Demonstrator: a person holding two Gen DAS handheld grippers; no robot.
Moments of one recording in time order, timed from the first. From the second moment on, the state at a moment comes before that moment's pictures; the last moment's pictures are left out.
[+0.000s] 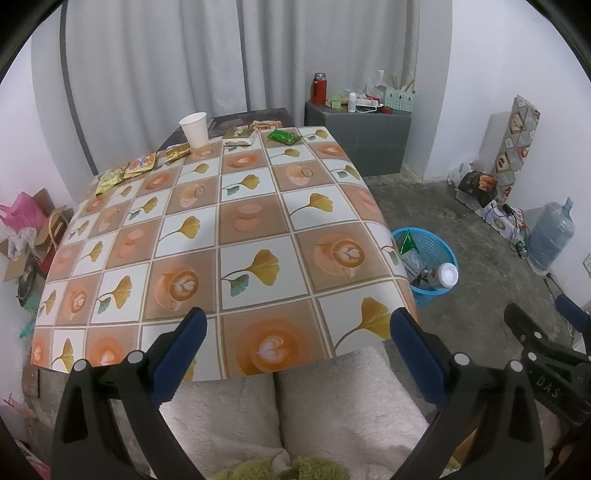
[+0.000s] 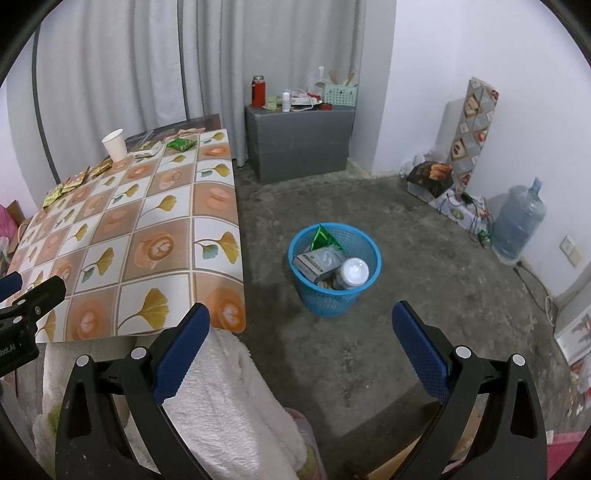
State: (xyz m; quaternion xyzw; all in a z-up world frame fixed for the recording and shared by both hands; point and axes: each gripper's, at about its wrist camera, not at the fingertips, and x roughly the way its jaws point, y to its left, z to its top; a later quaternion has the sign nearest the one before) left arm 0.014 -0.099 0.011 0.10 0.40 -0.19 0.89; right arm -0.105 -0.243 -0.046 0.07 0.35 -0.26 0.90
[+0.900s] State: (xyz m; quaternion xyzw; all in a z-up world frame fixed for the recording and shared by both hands) left arm 0.019 -0.093 0.015 0.10 0.40 -0.19 0.89; right arm -0.103 -0.246 -0.044 0.07 0.35 -0.26 0.90
